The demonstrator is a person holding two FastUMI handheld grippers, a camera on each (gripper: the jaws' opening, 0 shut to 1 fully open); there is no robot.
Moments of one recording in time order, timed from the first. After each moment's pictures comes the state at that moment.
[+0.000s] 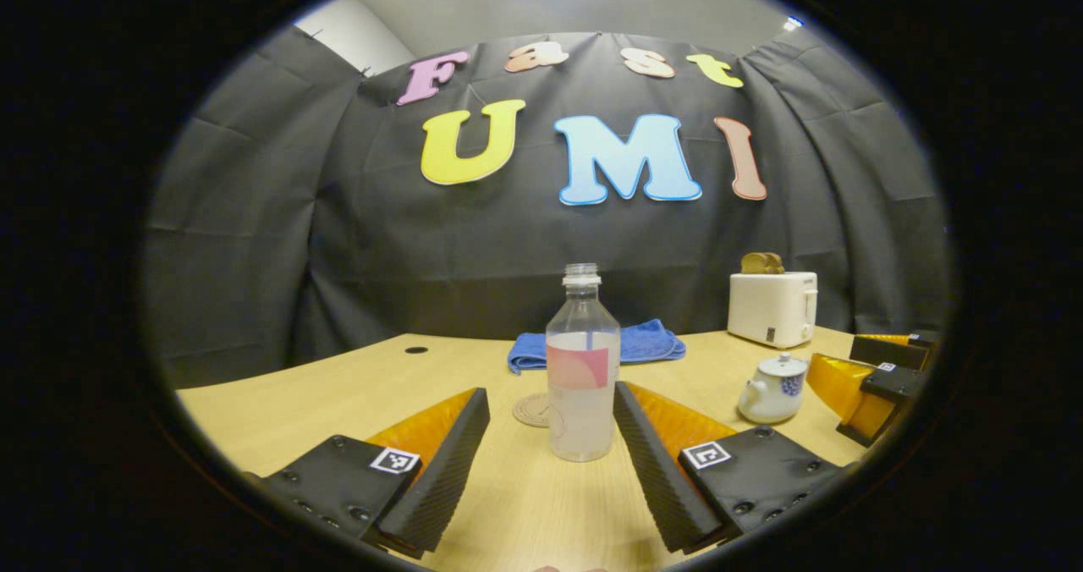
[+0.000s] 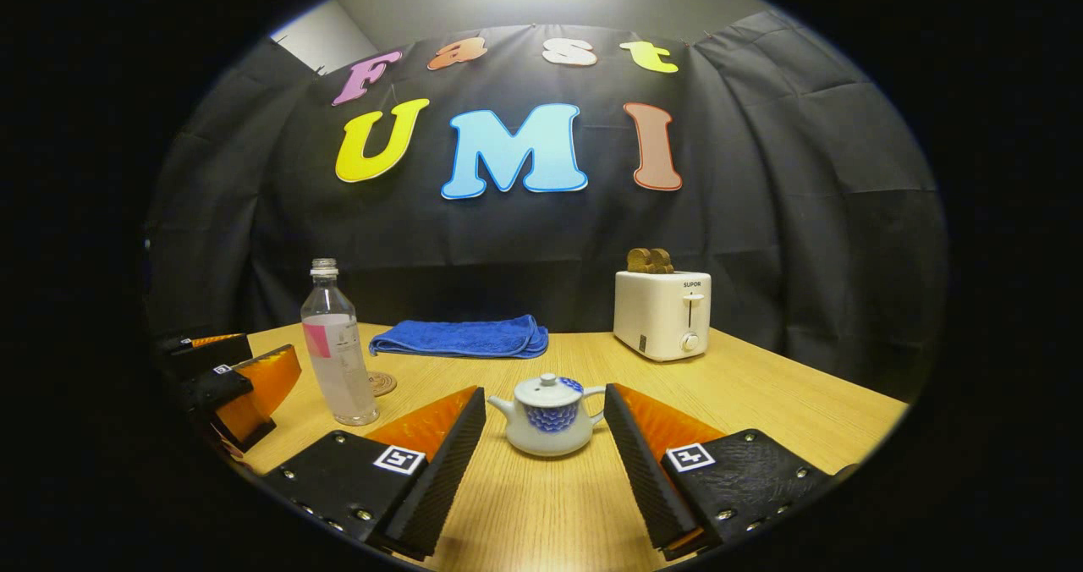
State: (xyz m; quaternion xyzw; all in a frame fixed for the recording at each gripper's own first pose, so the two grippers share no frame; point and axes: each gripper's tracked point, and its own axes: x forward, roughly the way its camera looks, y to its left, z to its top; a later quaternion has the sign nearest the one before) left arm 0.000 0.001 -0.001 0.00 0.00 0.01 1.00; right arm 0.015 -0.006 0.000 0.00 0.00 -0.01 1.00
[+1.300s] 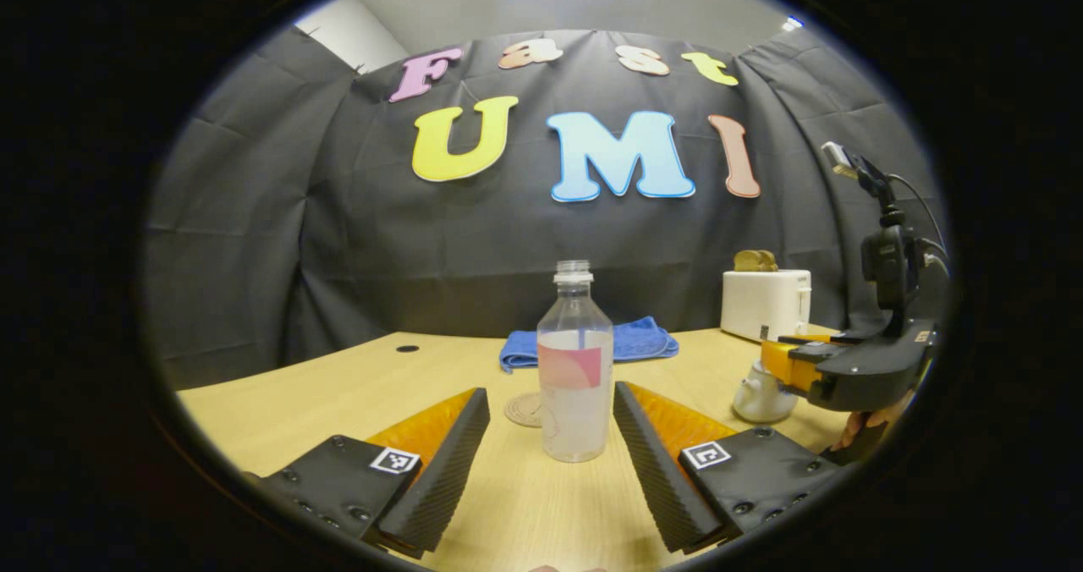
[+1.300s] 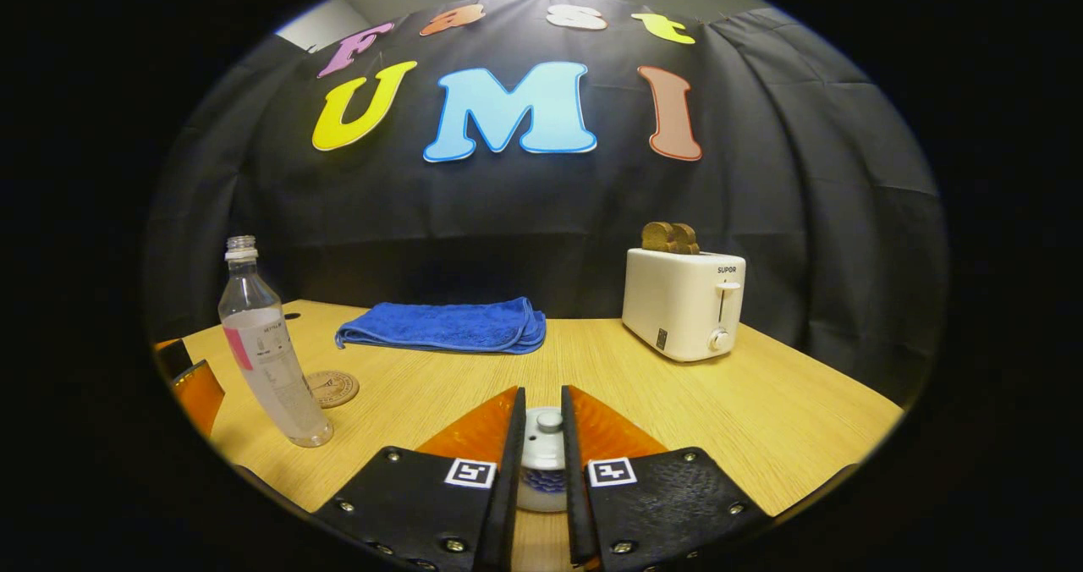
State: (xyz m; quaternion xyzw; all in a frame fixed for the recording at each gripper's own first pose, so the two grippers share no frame) left arm 0.002 -0.003 -0.002 0.00 0.01 -0.01 1.00; right arm 0.106 -0.007 -0.019 -0.02 0.05 -0.02 1.00
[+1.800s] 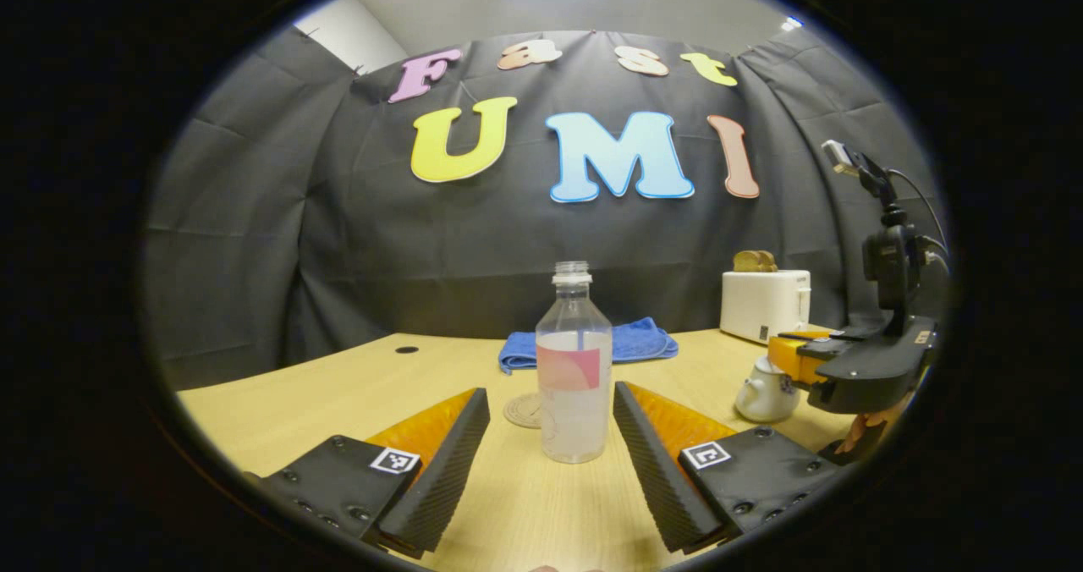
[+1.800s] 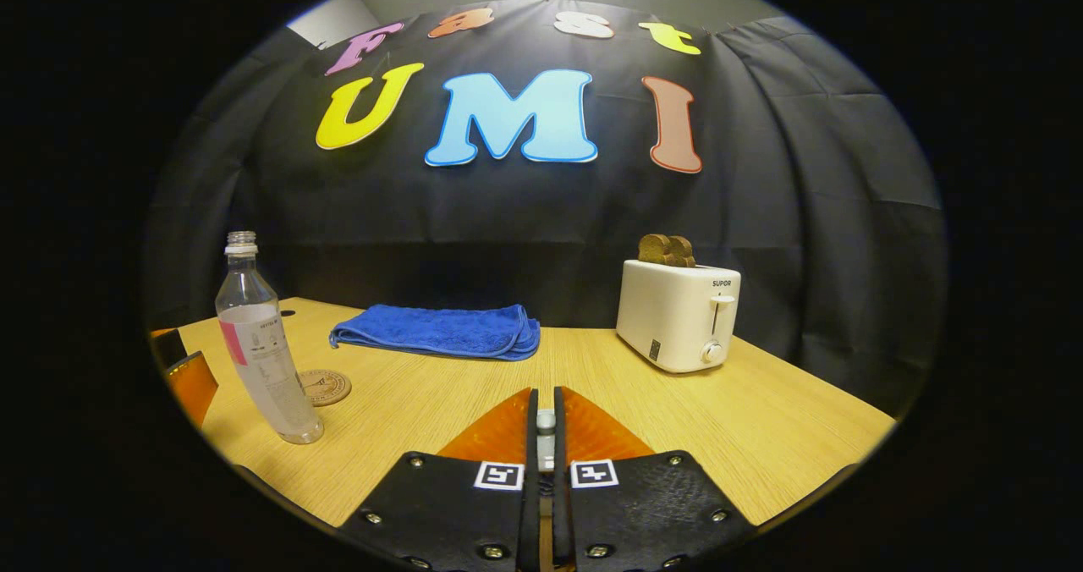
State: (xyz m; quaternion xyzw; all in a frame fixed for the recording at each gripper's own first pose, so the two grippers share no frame) left arm 0.007 -0.005 -0.002 0.00 0.01 -0.01 1.00; right arm 0.102 -0.011 -0.004 -0.03 0.04 -0.01 1.00
